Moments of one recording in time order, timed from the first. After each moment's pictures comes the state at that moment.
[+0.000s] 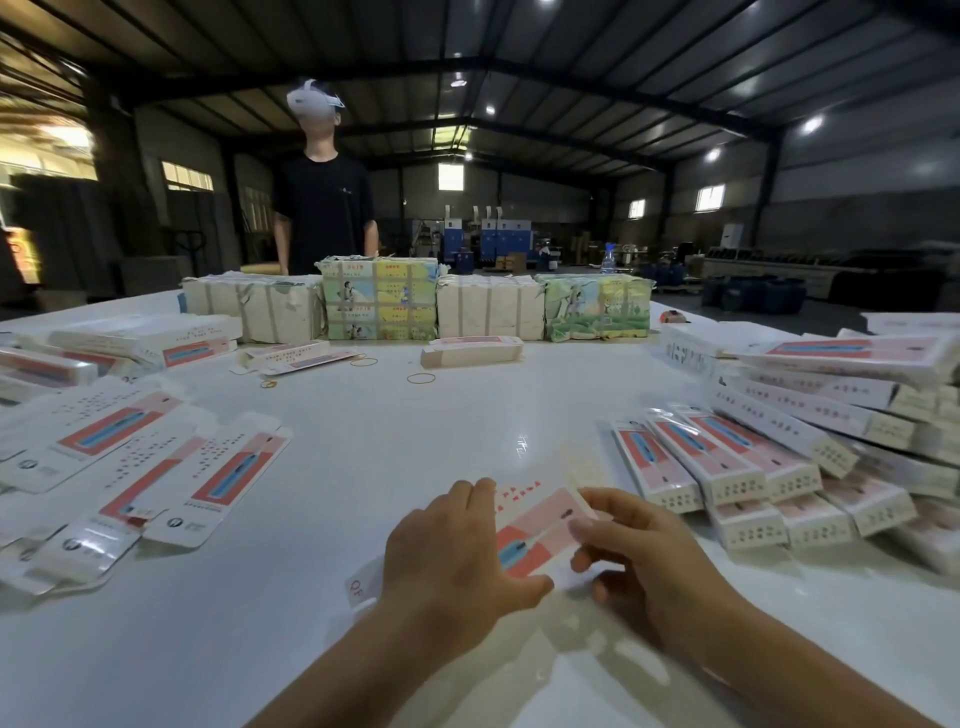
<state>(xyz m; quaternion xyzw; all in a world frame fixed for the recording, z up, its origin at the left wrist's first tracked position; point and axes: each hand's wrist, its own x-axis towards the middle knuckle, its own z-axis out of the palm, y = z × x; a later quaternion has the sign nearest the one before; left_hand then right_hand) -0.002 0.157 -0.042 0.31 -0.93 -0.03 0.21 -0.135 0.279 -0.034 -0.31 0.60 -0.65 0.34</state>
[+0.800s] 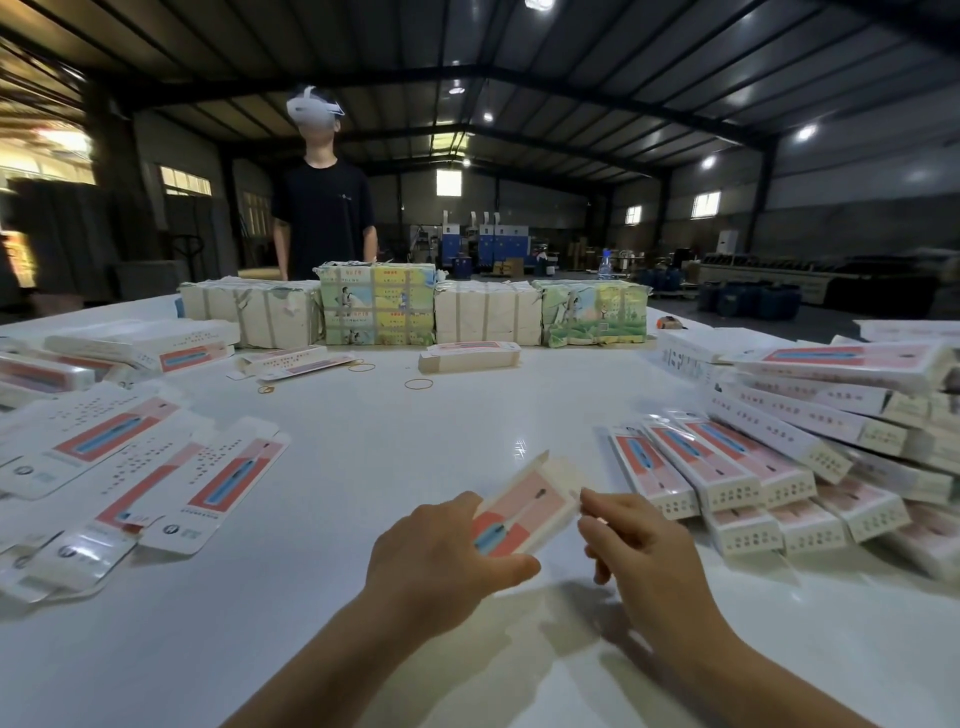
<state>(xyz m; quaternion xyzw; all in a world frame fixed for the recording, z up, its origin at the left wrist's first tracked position) 0.003 0.140 -0.037 0.29 -0.92 -0.19 0.17 -0.128 0.278 -0.047 -0.38 0.66 -0.64 0.09</state>
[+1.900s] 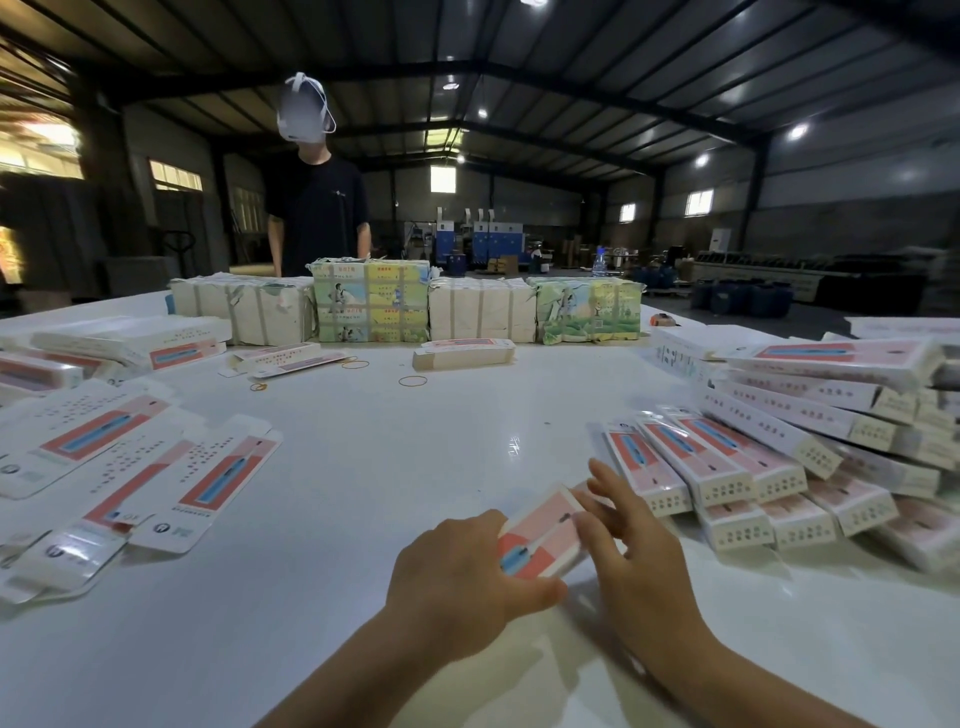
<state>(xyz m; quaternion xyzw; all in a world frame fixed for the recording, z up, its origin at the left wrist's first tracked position) -0.007 0.160 -0.041 0.28 -0.93 -0.18 0.13 -0.124 0.272 -0.053 -0.39 0.68 -0.62 0.04</state>
